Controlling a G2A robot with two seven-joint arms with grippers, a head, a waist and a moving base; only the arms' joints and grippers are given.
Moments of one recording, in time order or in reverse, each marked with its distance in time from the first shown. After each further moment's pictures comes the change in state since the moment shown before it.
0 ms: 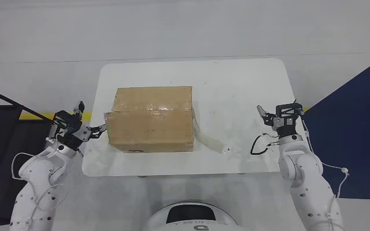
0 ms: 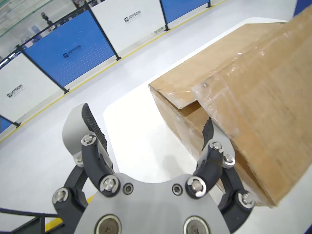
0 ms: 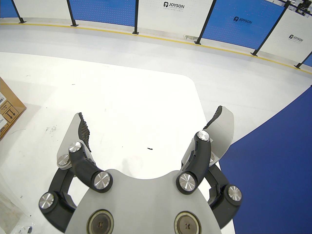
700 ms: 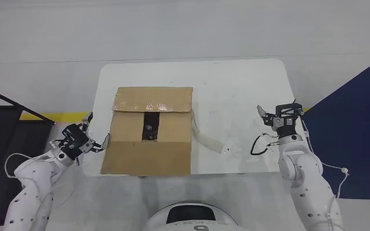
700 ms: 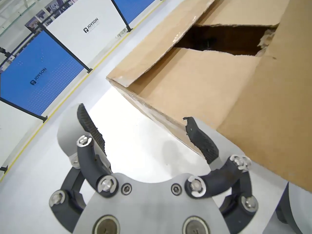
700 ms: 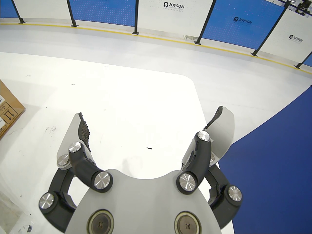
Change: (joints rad) left arm -0.024 0.050 0.020 0.121 0.289 -0.134 0.267; right arm 0.000 0.000 0.000 0.000 0.000 0.000 0.000
